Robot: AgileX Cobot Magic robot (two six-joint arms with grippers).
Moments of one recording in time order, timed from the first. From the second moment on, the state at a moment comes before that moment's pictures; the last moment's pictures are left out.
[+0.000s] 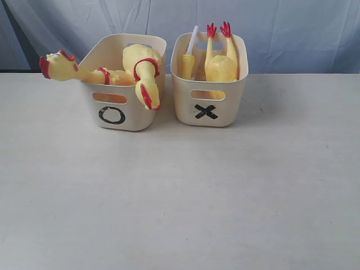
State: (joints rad) left arm 0.10 0.01 -0.55 -0.44 0.46 0.55; right arm 0.11 0.01 -0.41 1.29 0.39 -1.30
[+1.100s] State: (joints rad) left arm 0.10 0.00 -0.03 -0.11 0.07 0.55; right arm 0.10 0.01 -0.10 1.13 0.01 -1.30
